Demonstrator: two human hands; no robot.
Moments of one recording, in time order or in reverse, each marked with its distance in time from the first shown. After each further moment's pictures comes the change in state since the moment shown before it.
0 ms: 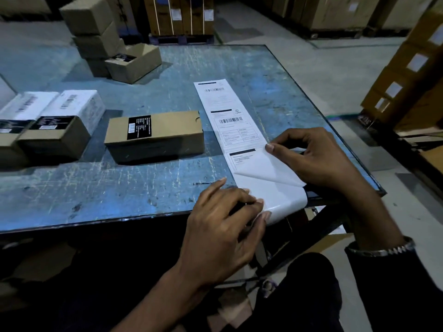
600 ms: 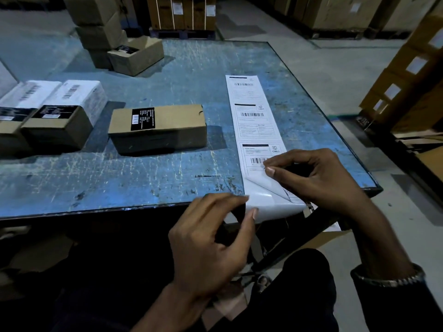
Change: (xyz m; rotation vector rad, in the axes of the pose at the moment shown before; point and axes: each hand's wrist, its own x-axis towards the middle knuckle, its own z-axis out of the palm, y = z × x) left_hand -0.020 0.021 -0.017 -0.136 0.196 -0.277; right_hand -0.046 -0.007 0.003 0.103 -0.097 0.015
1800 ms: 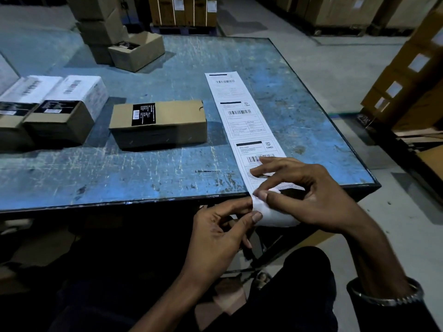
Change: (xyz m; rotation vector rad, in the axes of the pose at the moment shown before) left_hand -0.007 -0.008 0.018 -0.668 -0.290 -0.625; right_hand -0.025 -0.004 0.015 -0.008 -0.155 -0.207
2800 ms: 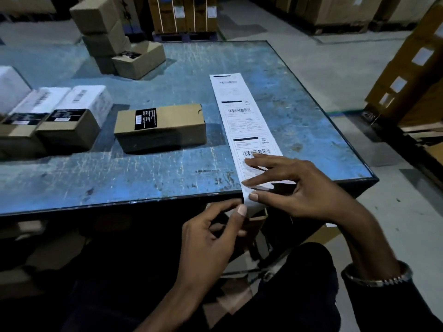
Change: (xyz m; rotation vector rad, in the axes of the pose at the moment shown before) left_hand -0.020 0.011 -0.006 0.191 0.147 -0.042; right_hand 0.007 0.002 0.000 -0.088 -0.045 -0.011
